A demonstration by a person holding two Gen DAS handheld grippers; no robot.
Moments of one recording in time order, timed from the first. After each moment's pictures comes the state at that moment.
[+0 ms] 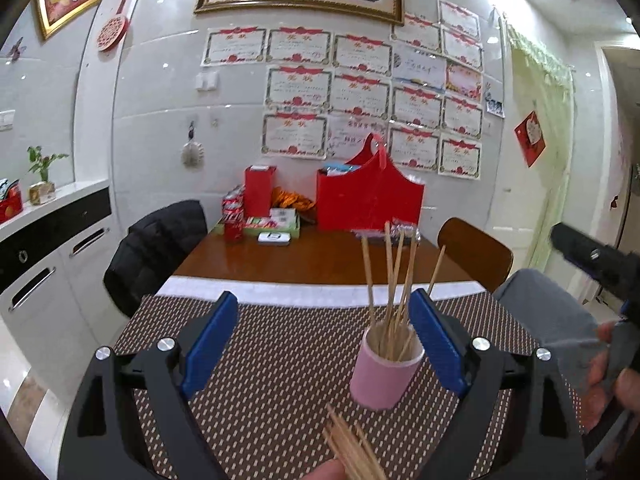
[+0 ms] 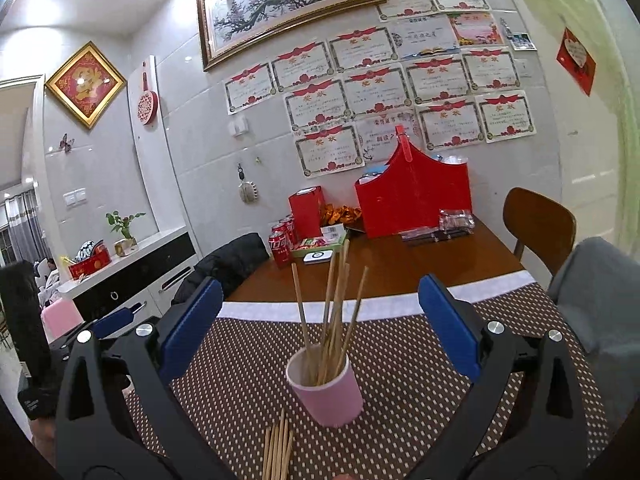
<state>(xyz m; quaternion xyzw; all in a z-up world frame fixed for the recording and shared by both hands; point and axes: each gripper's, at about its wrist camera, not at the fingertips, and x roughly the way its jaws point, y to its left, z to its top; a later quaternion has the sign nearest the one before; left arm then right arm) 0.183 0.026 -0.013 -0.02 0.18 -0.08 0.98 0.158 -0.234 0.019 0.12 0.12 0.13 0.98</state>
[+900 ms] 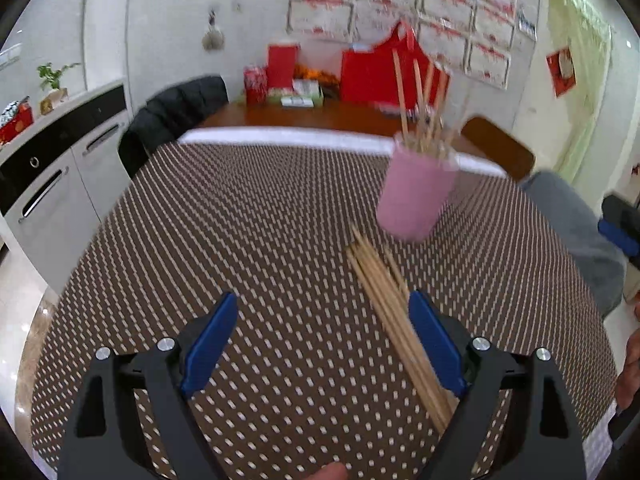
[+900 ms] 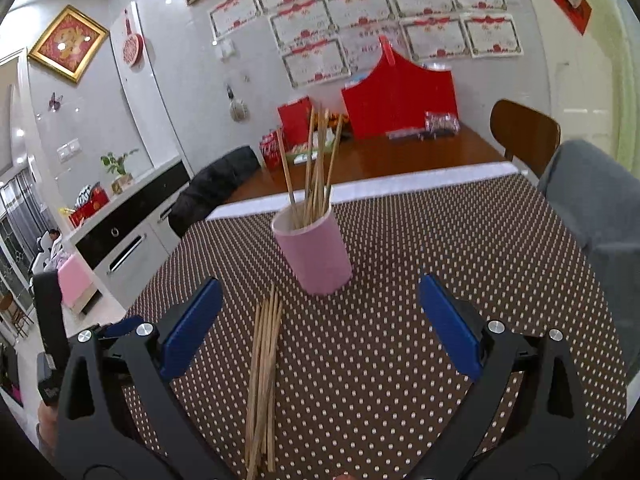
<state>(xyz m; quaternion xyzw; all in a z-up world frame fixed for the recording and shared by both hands) 0.140 0.036 -0.145 -0.02 0.37 -0.05 0.93 0.108 -0.238 -0.073 0.12 0.27 0.13 0.95</state>
